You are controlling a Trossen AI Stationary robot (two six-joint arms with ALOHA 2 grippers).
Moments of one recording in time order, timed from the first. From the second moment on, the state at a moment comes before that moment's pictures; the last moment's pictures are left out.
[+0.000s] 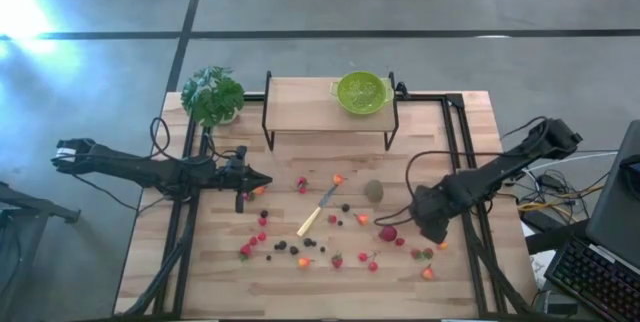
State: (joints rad) left arm -0.08 0.64 0.14 0.35 -0.14 -0.15; right arm 0.47 1.27 0.83 -1.22 -0.09 1.01
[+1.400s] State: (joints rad) left arm -0.08 0.64 0.14 0.34 -0.14 -0.15; right arm 0.47 1.34 0.69 -1.06 -0.08 0.96
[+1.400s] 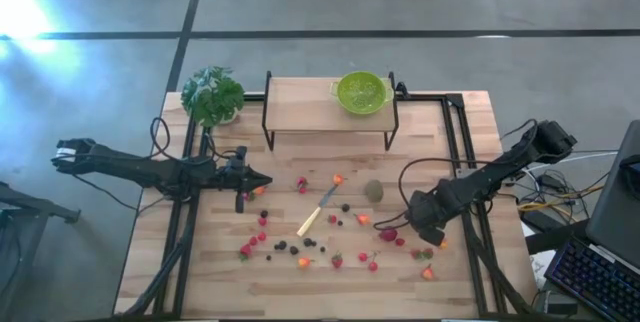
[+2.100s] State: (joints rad) left arm -0.08 0.64 0.14 0.34 -0.14 -0.15; right arm 0.47 1.33 0.71 -1.06 -0.07 0.92
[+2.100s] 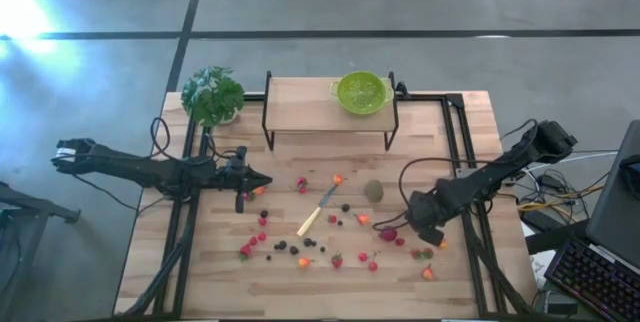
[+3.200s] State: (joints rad) left arm -0.08 0.64 0.14 0.33 -0.14 -0.15; right arm -0.18 1.31 1.39 -0.93 0.26 0.15
